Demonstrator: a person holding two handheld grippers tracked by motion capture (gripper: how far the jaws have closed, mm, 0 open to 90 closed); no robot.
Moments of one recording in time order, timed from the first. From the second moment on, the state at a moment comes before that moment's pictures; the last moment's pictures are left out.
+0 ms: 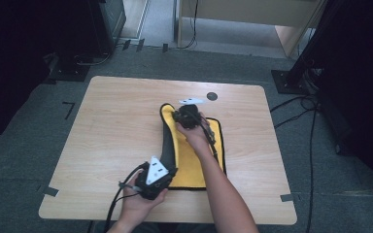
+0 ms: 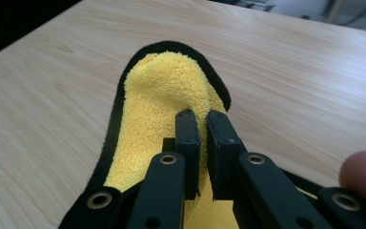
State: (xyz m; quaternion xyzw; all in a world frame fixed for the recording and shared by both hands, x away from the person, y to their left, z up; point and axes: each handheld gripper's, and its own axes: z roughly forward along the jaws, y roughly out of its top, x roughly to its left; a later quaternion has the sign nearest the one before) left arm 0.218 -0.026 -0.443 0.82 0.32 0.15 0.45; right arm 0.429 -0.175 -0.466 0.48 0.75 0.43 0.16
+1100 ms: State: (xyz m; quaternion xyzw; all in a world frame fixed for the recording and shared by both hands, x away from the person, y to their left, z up) left arm 0.224 -0.009 -0.505 0.84 0.33 0.11 0.41; right arm 0.419 -0.304 -0.489 0.61 0.67 0.40 0.14
